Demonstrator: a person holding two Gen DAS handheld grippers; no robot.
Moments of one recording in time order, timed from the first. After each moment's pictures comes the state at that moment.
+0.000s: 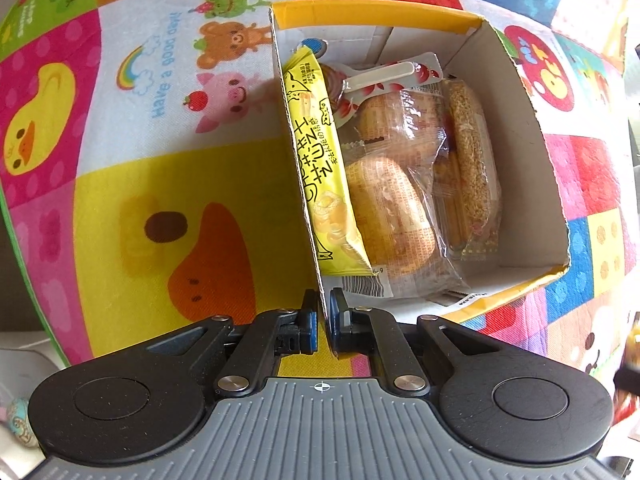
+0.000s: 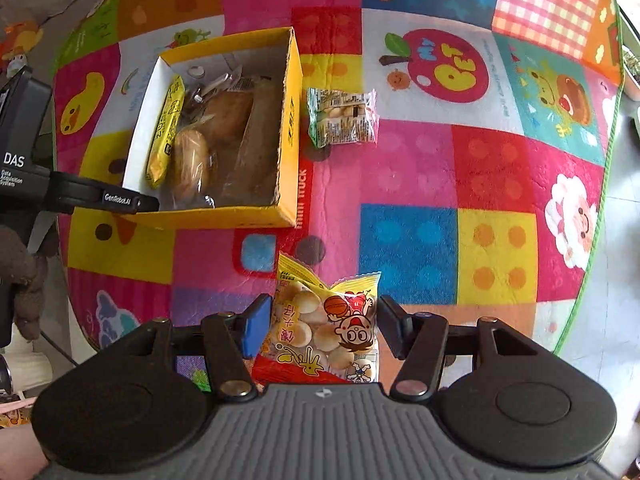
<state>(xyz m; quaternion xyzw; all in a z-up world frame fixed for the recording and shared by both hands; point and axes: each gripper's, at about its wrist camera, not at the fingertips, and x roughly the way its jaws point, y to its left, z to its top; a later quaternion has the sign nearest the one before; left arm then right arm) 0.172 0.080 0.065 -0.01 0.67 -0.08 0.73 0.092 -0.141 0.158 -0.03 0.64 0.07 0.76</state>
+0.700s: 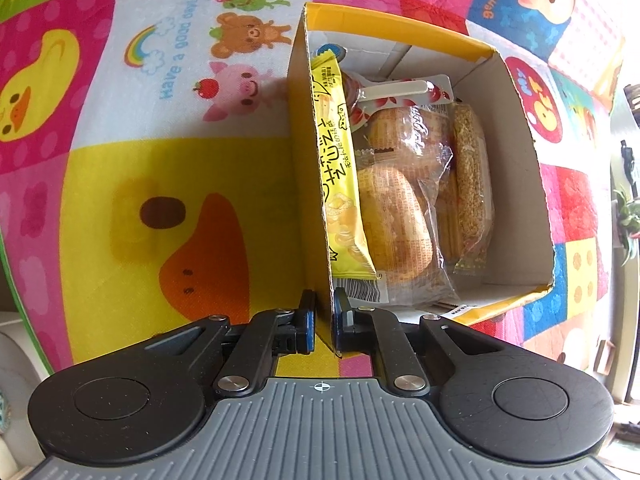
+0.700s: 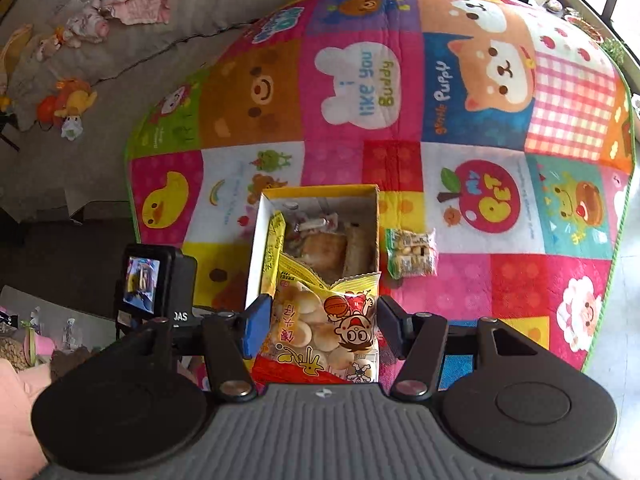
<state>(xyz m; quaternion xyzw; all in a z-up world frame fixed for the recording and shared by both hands) 0.170 0.102 0.063 -0.09 0.66 -0.09 0.74 0.140 -0.085 0.284 0.01 0.56 0.13 0.82</state>
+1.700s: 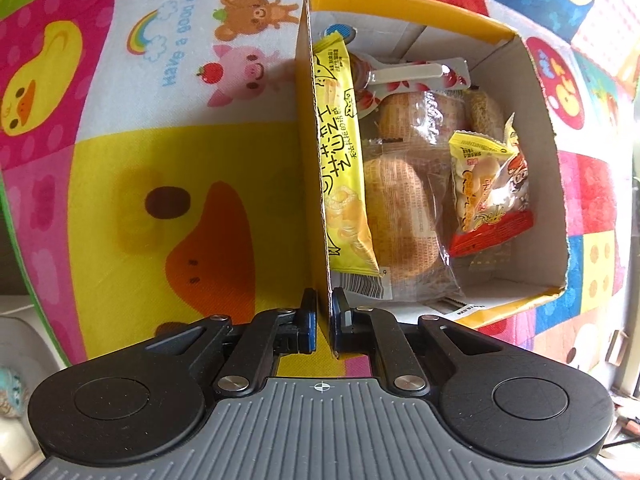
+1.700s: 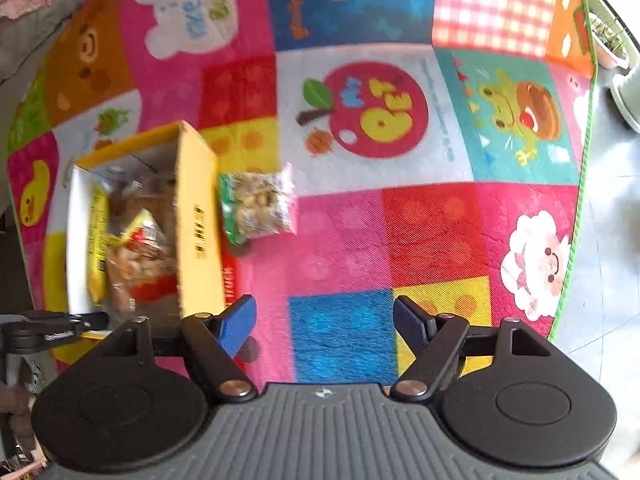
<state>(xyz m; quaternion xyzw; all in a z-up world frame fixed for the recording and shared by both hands) 0.181 0.091 0.055 -0.06 0.70 -0.05 0.71 0.193 -0.216 0.144 0.02 0.64 0.03 0.76</state>
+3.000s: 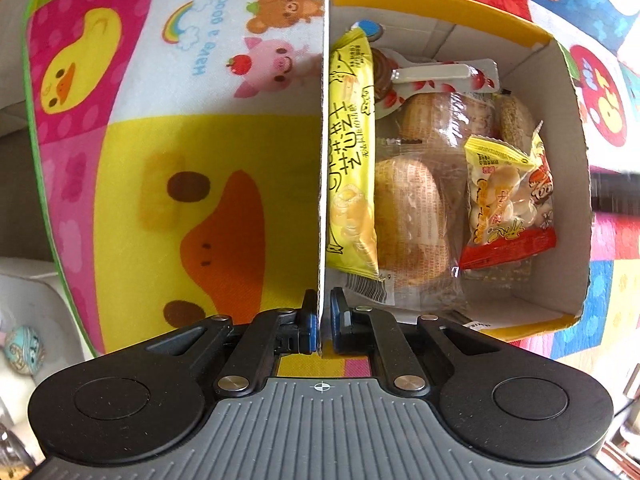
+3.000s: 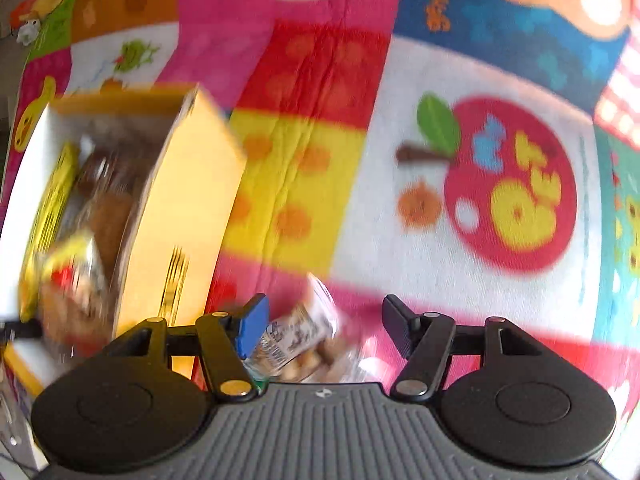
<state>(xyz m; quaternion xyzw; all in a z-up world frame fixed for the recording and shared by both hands) 0.180 0.067 0.050 -0.04 0.71 0.02 0.70 0.257 -0.159 0.042 -0.09 0.63 0.16 0.75</state>
